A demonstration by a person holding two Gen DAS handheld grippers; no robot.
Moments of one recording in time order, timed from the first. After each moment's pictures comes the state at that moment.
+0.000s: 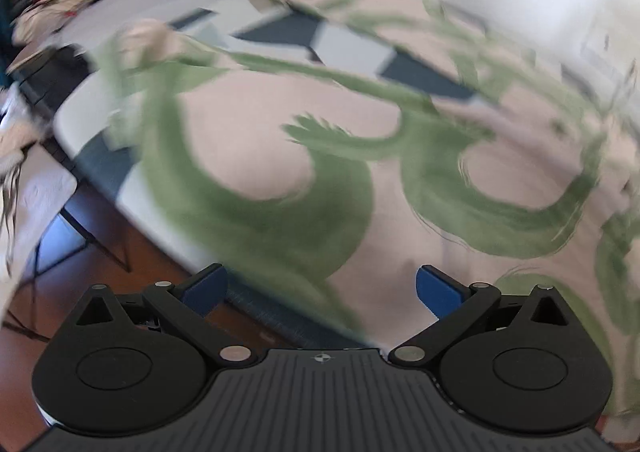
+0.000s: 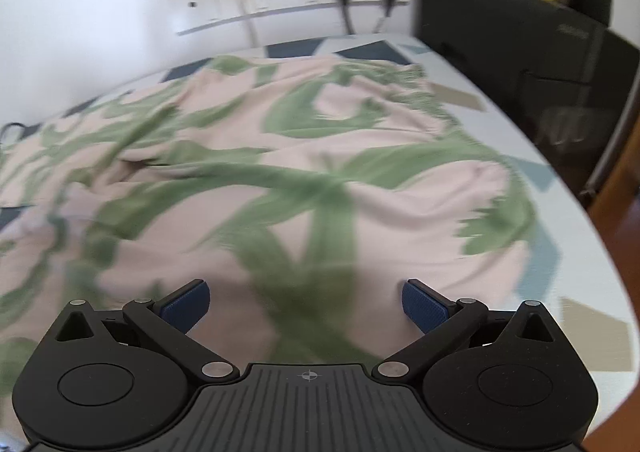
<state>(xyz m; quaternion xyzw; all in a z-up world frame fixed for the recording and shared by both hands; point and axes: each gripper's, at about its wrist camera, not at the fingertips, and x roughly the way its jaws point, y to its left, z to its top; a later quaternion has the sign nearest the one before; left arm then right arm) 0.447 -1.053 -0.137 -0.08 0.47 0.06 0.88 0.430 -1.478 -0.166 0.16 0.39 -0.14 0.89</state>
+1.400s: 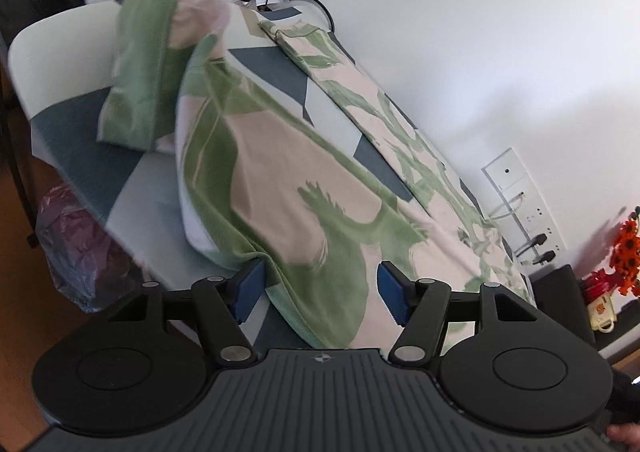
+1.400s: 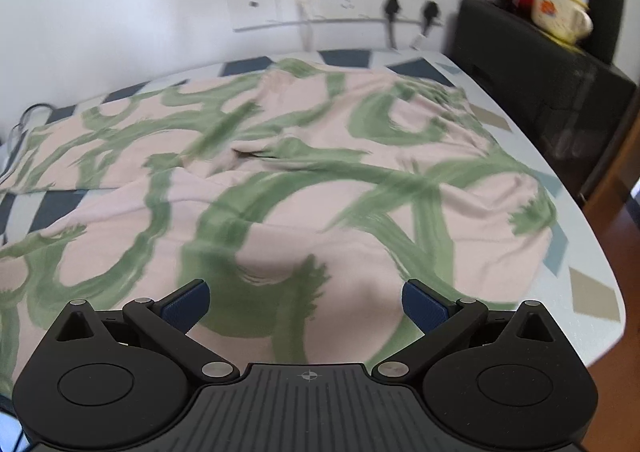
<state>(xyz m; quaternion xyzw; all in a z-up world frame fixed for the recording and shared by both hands) 0.472 -0.936 -0.158 -0.32 0.37 -0.09 0.87 0.435 -1.365 -0.110 0.11 0.41 -0.16 0.89</state>
